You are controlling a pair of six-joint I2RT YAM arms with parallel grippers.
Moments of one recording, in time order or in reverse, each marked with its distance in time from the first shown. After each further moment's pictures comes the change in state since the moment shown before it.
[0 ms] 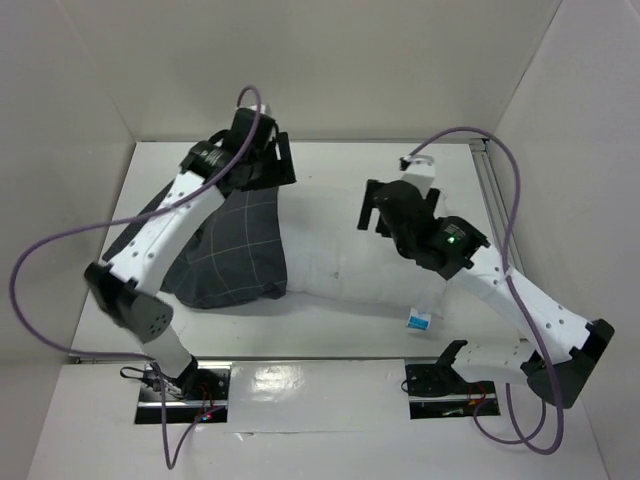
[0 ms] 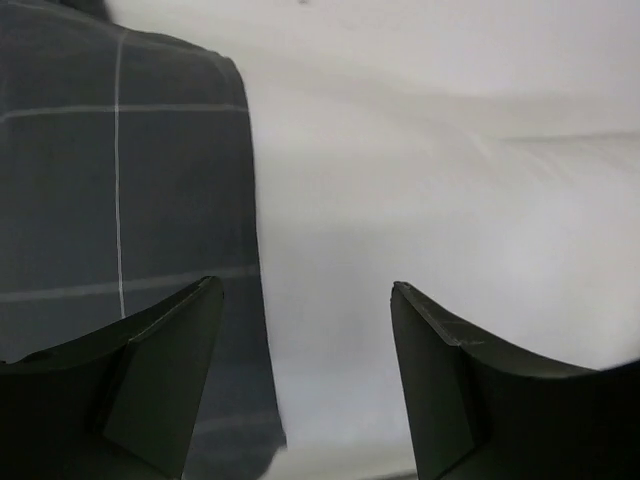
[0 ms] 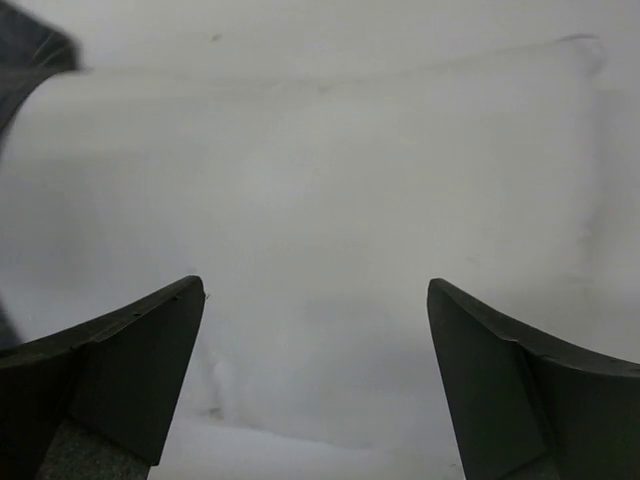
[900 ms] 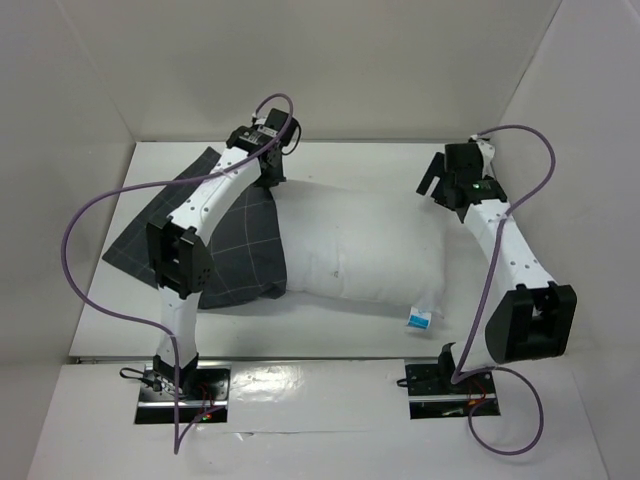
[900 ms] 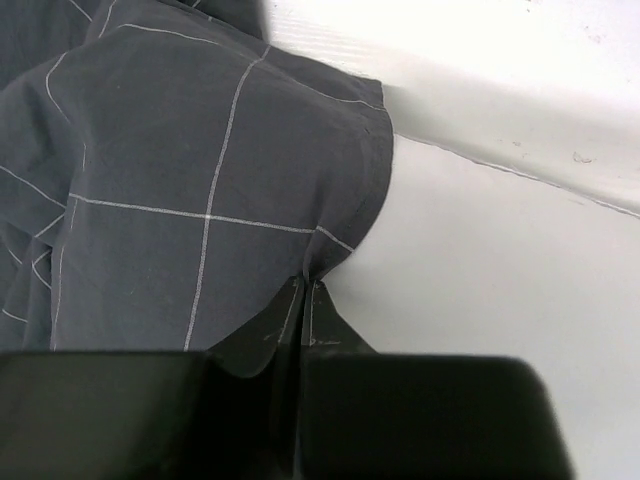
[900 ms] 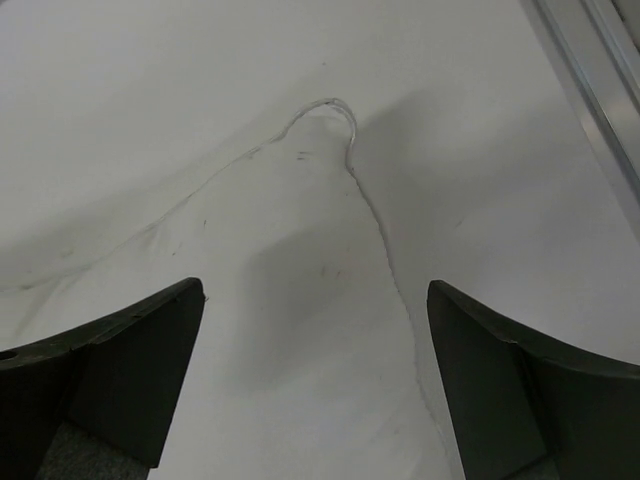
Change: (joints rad) left arm 0.072 0.491 0.296 -0.161 -0.262 0.060; right arm -0.735 0.229 -0.038 0.171 -0.316 -0.135
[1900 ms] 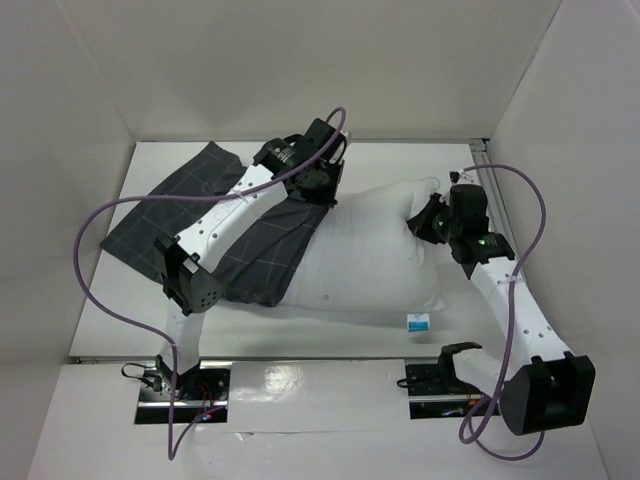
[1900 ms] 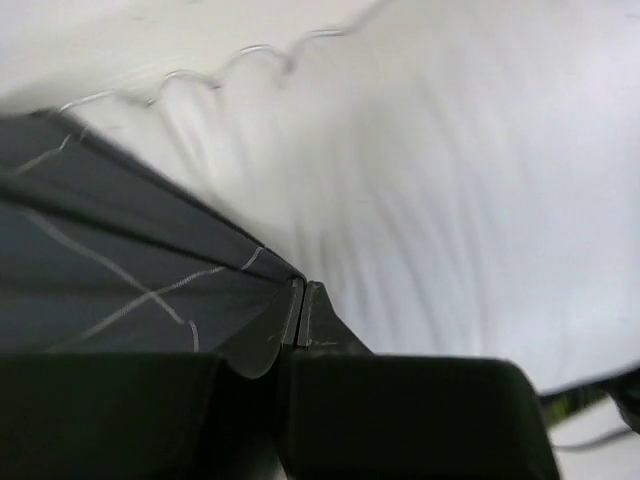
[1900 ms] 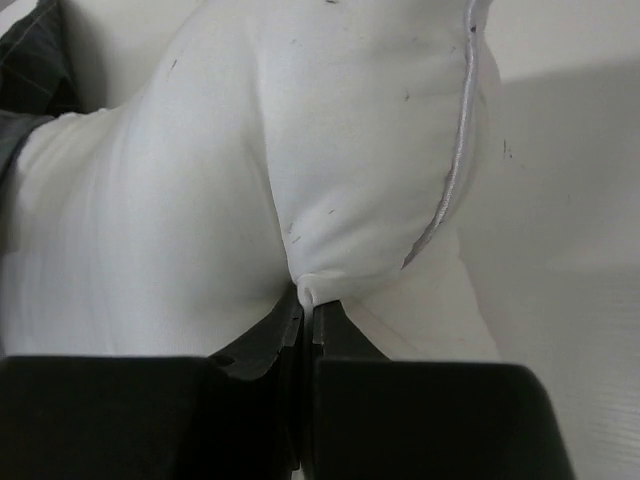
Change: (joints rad) left arm -0.257 -0.063 0.079 0.004 0.375 0.130; right arm 0.026 -0.361 -0.391 0.192 -0.496 0.044
